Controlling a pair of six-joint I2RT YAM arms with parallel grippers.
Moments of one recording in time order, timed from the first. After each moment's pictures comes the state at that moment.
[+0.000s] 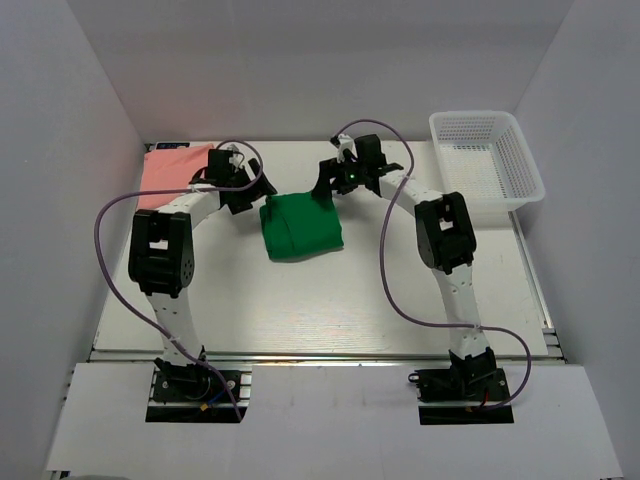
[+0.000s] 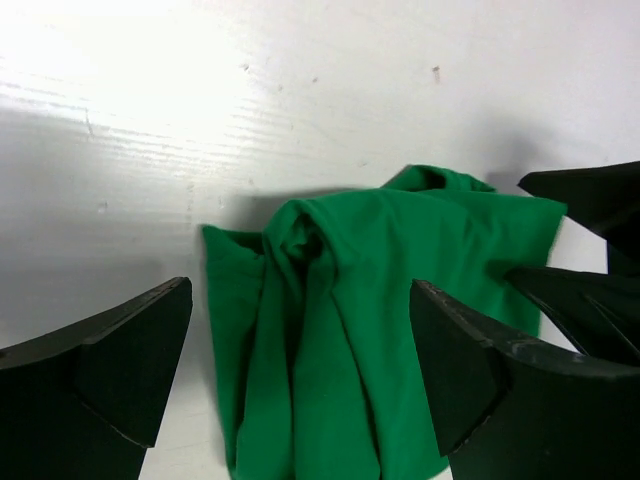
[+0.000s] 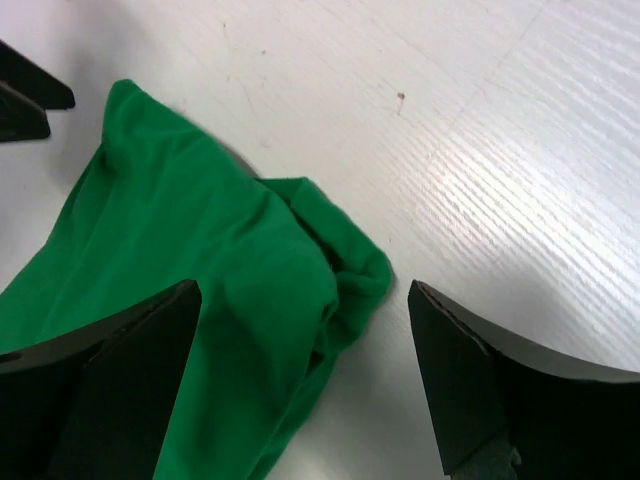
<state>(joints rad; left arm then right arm) -0.14 1.98 1.39 -0.19 0.25 -0.58 0.42 2.40 1.92 -0.15 -0.59 0.11</state>
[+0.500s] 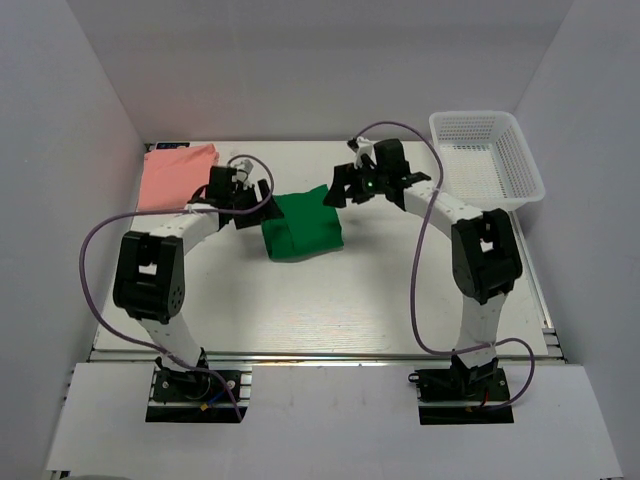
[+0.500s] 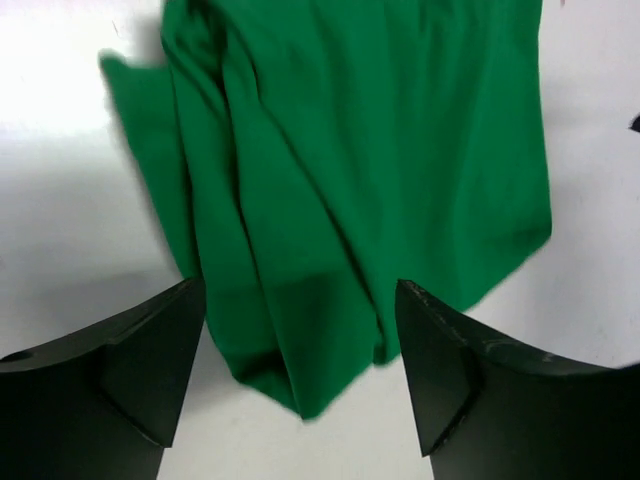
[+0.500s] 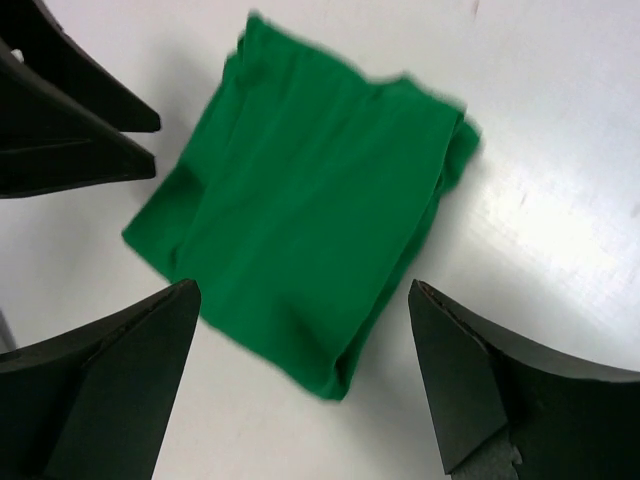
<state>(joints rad) -0.18 1.78 1.17 -0.16 0.35 -0.43 0.42 1.98 1.51 -0.14 -0.57 0.16</state>
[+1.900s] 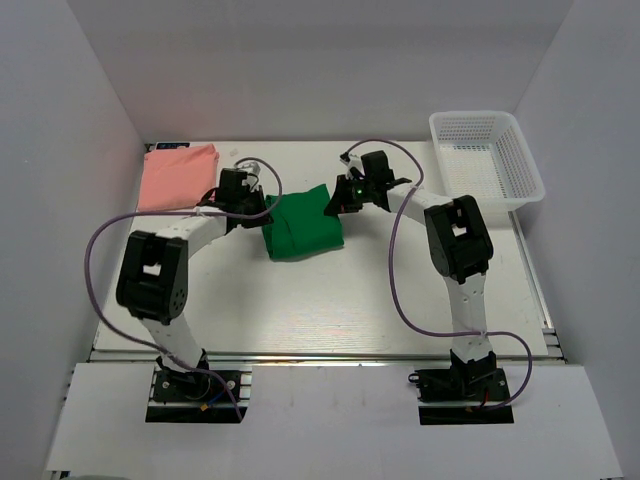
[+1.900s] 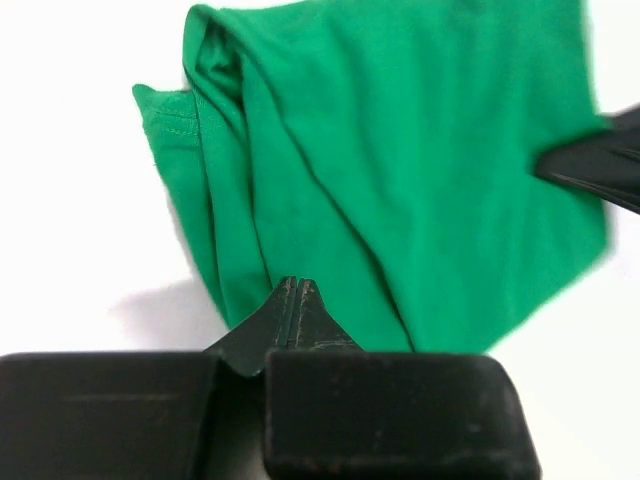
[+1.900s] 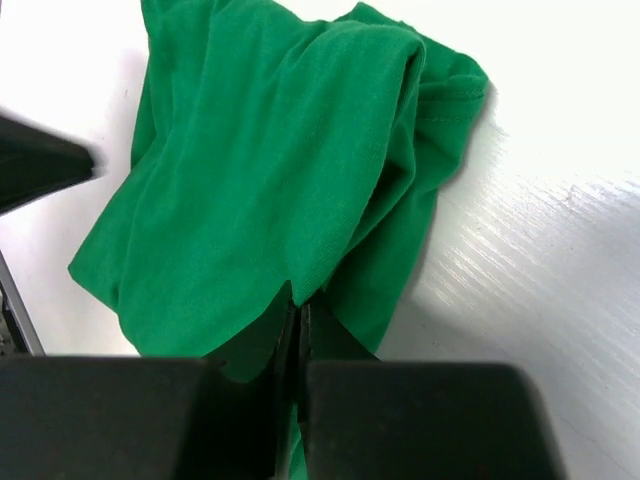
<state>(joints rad) -0.25 1.80 1.14 -0.14 0.21 -0.37 0.42 2.21 1.59 -0.11 -0.63 0.31</state>
